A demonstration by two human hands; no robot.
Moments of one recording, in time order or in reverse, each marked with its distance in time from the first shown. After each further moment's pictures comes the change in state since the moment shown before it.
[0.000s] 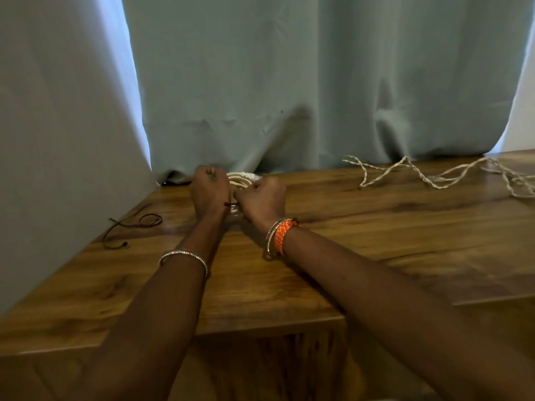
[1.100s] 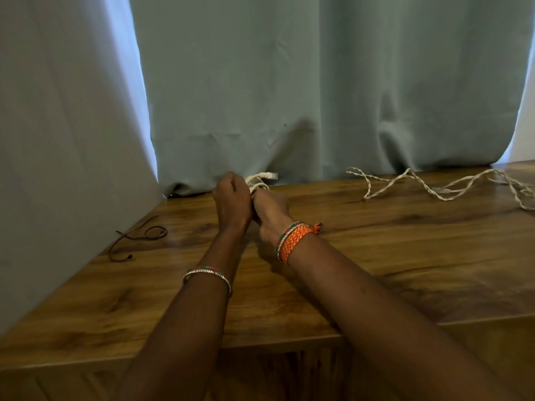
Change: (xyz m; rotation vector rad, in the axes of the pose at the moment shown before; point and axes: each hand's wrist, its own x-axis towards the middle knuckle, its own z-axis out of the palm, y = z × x) left_hand -0.013 0.011 0.018 -0.188 -0.043 0.213; right_hand 0.017 -0.012 0.004 0.526 -0.046 0.515
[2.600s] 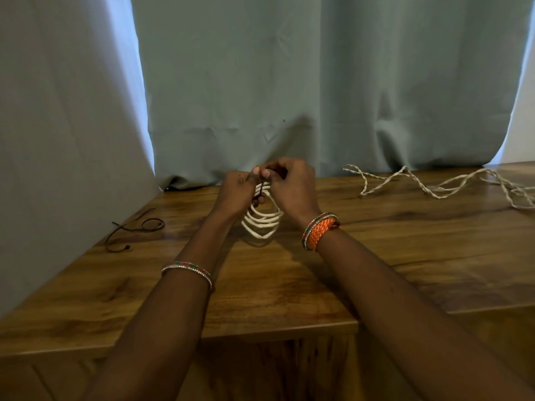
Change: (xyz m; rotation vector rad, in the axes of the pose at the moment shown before) left_hand 0.001 0.008 -0.011 -0.230 -0.497 -0.114; right_hand -0.015 -0.032 -0.049 -0.644 0.007 -0.860
